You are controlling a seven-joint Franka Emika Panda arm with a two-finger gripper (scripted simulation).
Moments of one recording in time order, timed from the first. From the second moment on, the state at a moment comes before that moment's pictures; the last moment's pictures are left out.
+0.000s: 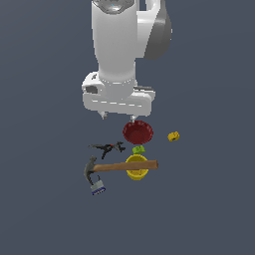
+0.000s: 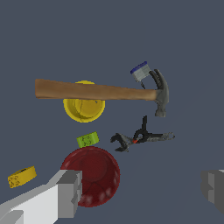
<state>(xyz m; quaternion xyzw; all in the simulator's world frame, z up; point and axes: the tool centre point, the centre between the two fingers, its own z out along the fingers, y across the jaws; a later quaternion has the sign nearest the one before) 0.004 -0.031 0.283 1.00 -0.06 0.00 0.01</state>
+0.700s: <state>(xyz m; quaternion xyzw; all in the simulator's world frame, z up) 0.004 -0.069 0.167 0.96 -0.29 0.00 0.00</state>
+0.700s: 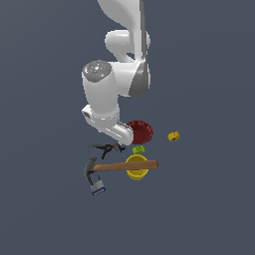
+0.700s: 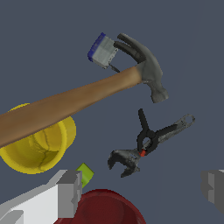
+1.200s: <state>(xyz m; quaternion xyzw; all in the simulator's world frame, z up) -0.013 -0.098 0.095 0.90 -0.43 0.00 0.00</state>
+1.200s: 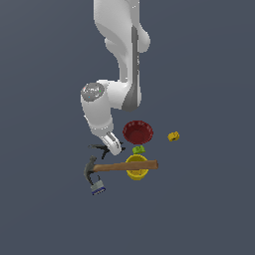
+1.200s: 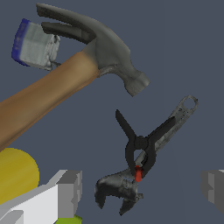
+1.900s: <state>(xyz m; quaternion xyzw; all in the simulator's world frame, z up) -0.024 -0.111 0.066 0.87 -0.49 0.00 0.00</state>
